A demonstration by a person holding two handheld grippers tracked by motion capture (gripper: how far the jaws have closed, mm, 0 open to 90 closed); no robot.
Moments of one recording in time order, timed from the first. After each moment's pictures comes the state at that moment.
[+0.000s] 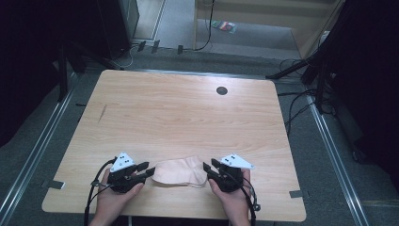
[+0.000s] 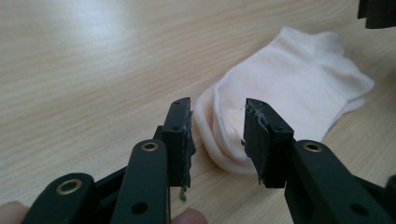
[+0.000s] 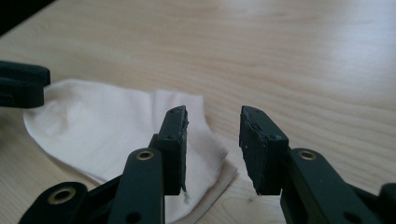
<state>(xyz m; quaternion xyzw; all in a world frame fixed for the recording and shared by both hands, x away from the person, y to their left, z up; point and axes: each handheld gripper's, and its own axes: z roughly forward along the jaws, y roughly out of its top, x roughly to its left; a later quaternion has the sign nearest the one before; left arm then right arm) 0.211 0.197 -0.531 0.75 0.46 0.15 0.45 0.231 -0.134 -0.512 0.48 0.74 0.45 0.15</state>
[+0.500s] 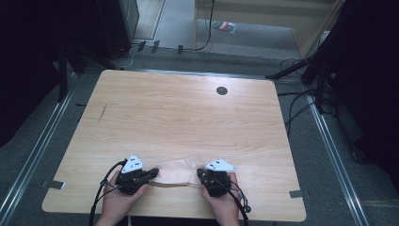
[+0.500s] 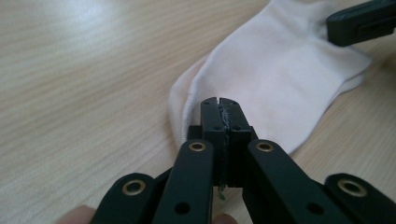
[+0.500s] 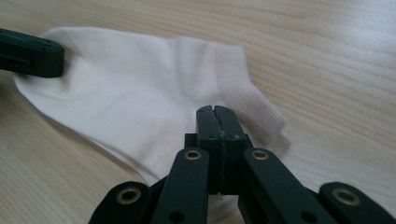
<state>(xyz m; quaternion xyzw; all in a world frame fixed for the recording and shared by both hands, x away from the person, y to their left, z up) 0.216 0.178 -0.548 0.80 0.44 0.11 0.40 0.226 -0.103 -0.539 0.46 0.79 0.38 0.13</state>
